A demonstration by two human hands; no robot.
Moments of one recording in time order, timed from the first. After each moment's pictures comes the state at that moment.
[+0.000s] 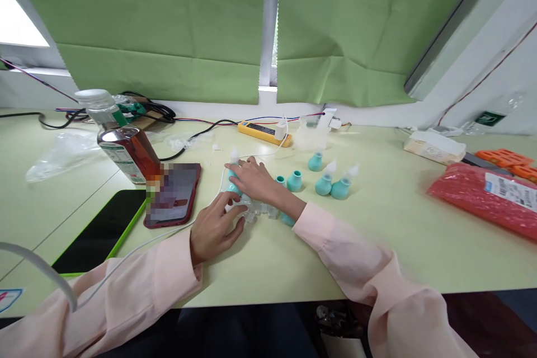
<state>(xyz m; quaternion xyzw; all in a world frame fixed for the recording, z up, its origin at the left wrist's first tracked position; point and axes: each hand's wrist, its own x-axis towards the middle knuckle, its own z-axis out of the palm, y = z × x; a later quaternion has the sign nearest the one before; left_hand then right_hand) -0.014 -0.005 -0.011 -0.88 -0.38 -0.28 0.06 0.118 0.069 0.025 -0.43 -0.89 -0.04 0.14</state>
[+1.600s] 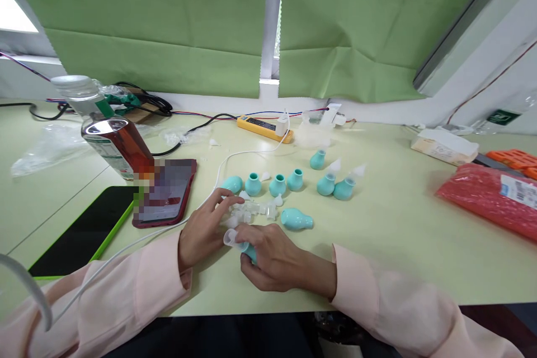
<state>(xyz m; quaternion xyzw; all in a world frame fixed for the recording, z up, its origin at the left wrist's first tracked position) -0.015 -0.006 -0.005 -0.86 -0.45 -0.23 -0.09 0.149 -0.039 -0.001 -0.25 -0.91 0.01 0.33</state>
